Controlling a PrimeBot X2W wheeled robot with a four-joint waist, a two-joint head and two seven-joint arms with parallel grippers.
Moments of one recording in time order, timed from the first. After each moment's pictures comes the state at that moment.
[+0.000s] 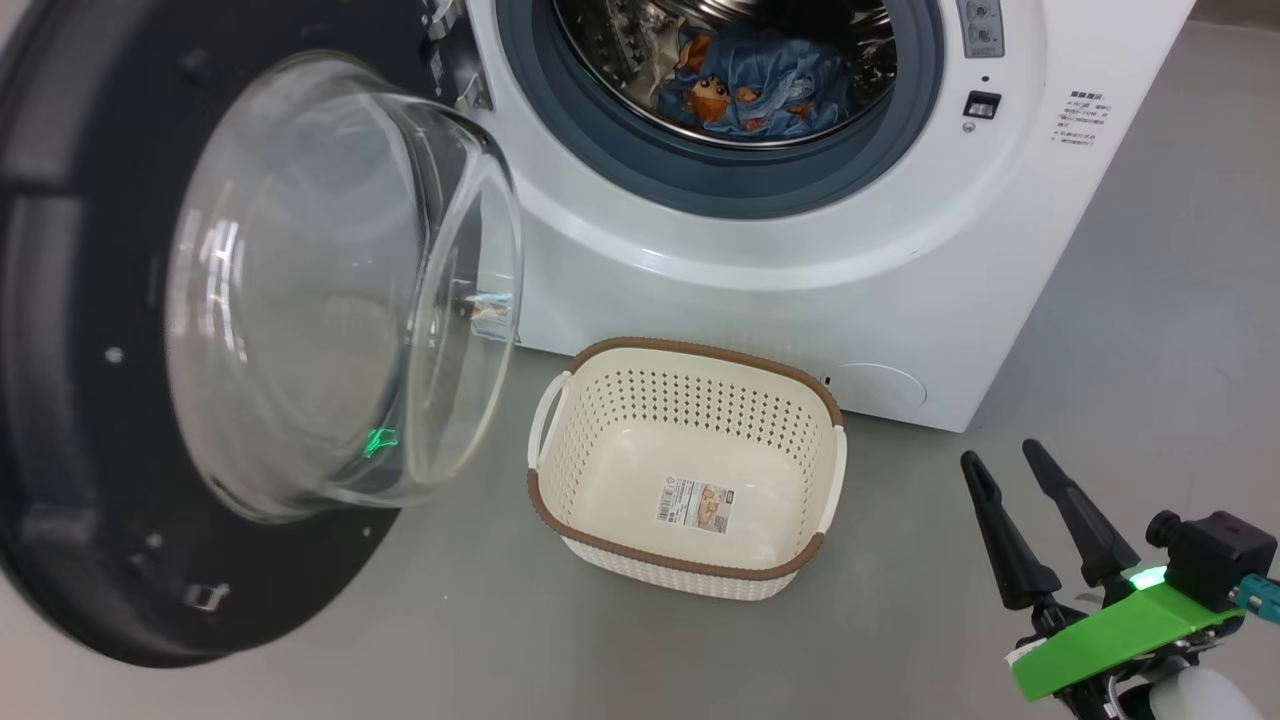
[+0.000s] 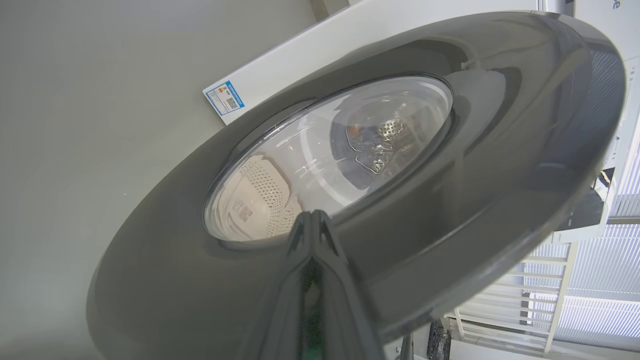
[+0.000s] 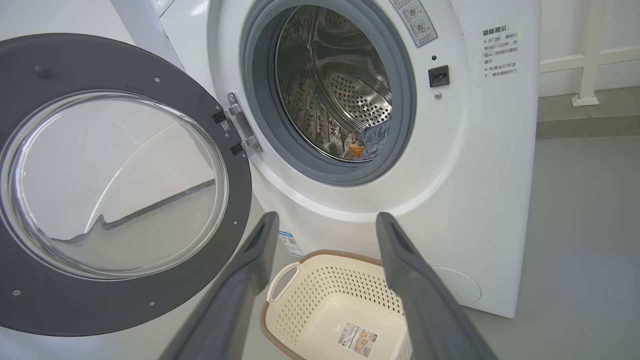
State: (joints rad) left arm -0.48 0.41 0.41 0.19 -1.22 0.25 1.26; right arm -0.12 -0.32 0.21 0.16 0.62 0.12 -0.26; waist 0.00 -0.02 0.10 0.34
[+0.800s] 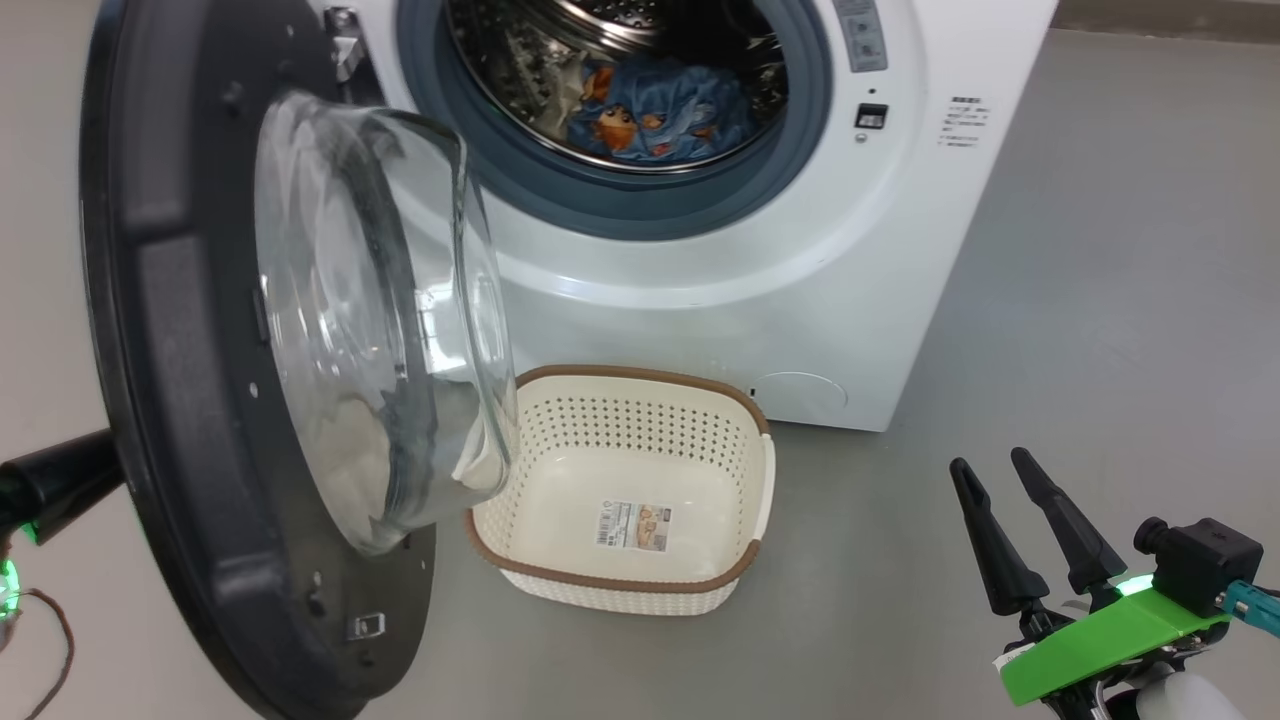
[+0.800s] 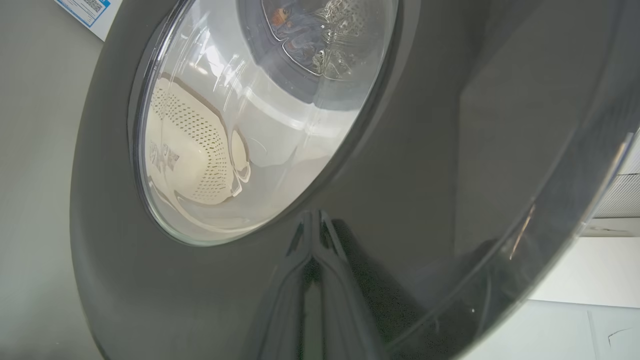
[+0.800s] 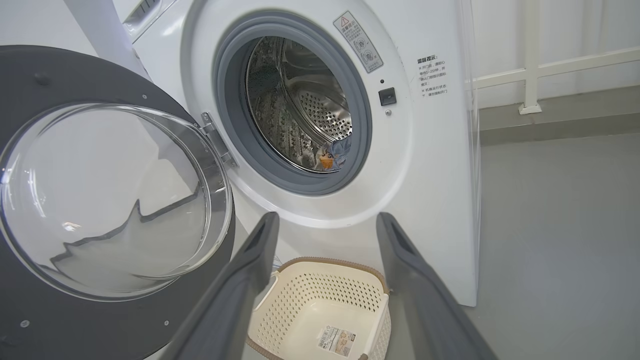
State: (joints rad) left arm -0.41 0.30 0.31 -0.04 -1.27 0.31 1.35; right arm -0.11 -0.29 0.21 0.17 0.62 0.12 -0.26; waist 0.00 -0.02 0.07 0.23
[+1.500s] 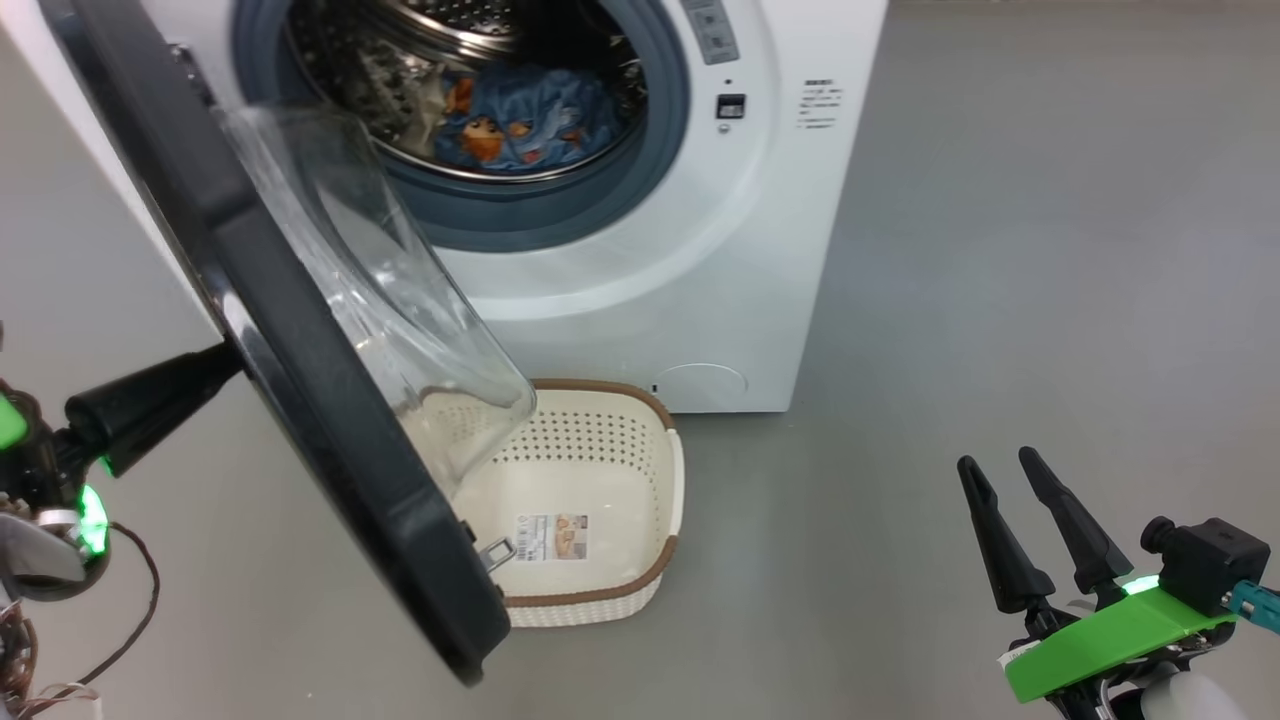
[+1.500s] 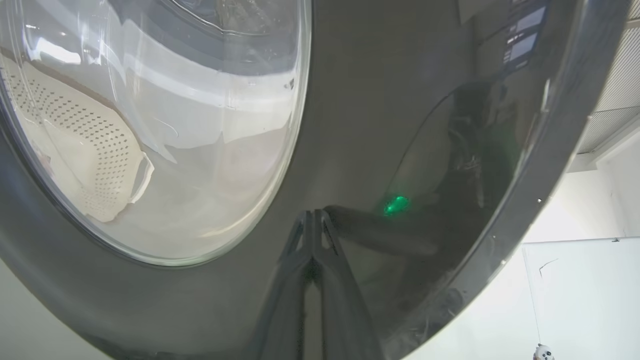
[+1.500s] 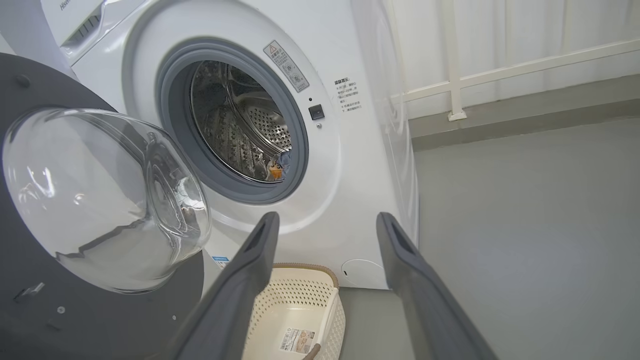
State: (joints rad) left arm -0.51 0.18 0.29 -0.01 -1.31 0.31 1.30; right arm -0.11 -0.29 0.19 0.18 0.62 0.12 -0.26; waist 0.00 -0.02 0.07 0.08
